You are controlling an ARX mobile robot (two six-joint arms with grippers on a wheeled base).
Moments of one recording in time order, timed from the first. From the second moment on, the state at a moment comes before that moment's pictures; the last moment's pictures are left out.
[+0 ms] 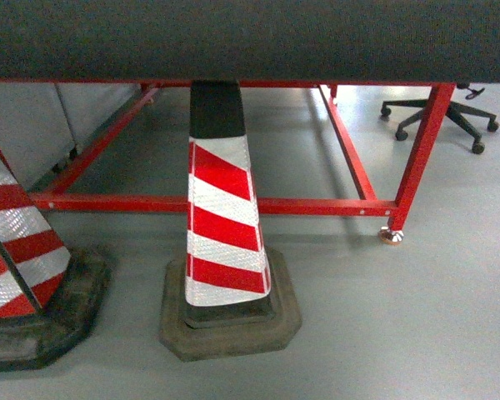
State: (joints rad) left arm 0.00 0.01 0.01 -0.01 0.00 0.00; right arm 0.00 0.00 0.01 -0.01 0.00 0.00
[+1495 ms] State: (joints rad) left arm 0.00 0.01 0.01 -0.01 0.00 0.00; right arm 0.00 0.00 0.01 -0.01 0.00 0.00
